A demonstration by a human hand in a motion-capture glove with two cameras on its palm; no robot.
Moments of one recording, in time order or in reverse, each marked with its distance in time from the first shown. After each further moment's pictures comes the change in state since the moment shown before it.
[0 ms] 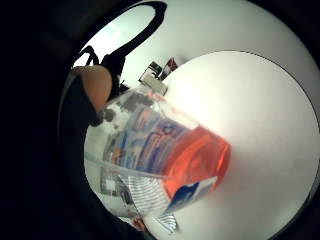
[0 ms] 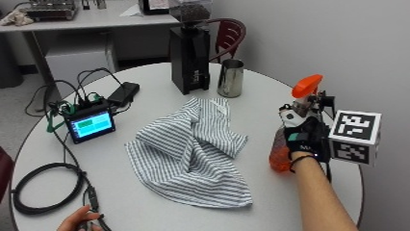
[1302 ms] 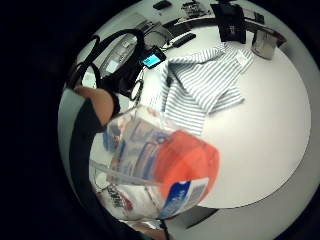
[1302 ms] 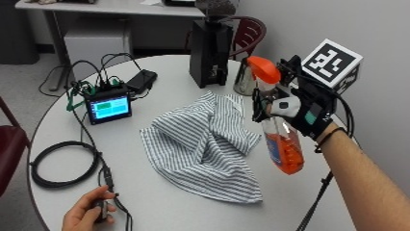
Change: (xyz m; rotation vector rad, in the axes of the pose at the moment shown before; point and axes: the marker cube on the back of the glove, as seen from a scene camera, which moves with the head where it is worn) arm -0.113 0.031 0.003 -1.042 0.026 -0.378
